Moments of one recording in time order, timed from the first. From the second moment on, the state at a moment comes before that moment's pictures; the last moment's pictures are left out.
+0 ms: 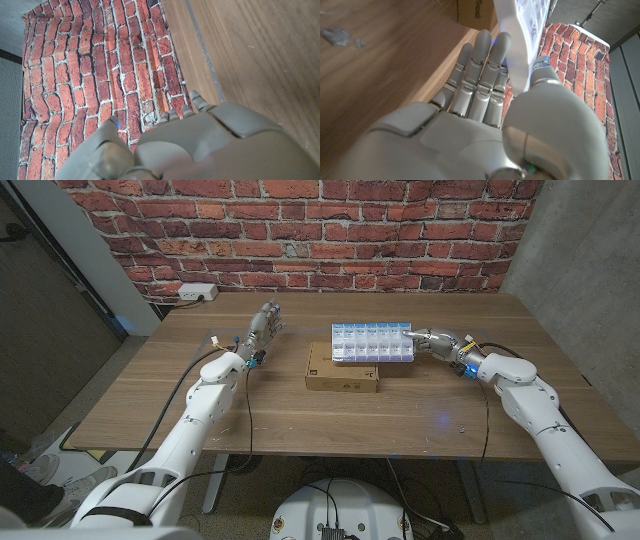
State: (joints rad) left arm 0.78 0.26 0.10 -1.21 -0.34 -0.10 -0.33; left_hand 0.13 0.03 0.31 0.08 0.26 -0.17 0.00 0.19 0.18 -0.17 -0.02 0.21 0.18 -0.17 0.00 0.19 0.17 -0.17 0.00 0.51 0.18; right arm -0.91 -0.44 -0.02 -1.36 0.31 0.08 0.64; right_hand 0.96 0.06 0.26 -0.12 0.18 1.05 0.03 0.46 0.31 1.20 -0.06 0.69 0.59 0.97 -0.14 0.94 0.71 0.47 -0.05 0.93 0.65
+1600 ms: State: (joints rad) left arm 0.76 0.36 0.21 -1.36 -0.32 -0.14 -0.41; left_hand 0.59 -0.06 0.36 -0.16 0.21 0.35 -0.02 0.39 0.21 0.24 -0.07 0.34 0.23 0.09 -0.03 0.29 0.23 -0.11 0.21 0.49 0.20; right arm -0.98 -0.20 0.05 -1.37 0.33 0.33 0.35; right_hand 0.98 0.04 0.26 -0.12 0.18 1.05 0.03 0.46 0.32 1.21 -0.07 0.70 0.59 1.00 -0.14 0.92 0.77 0.46 -0.04 1.01 0.65
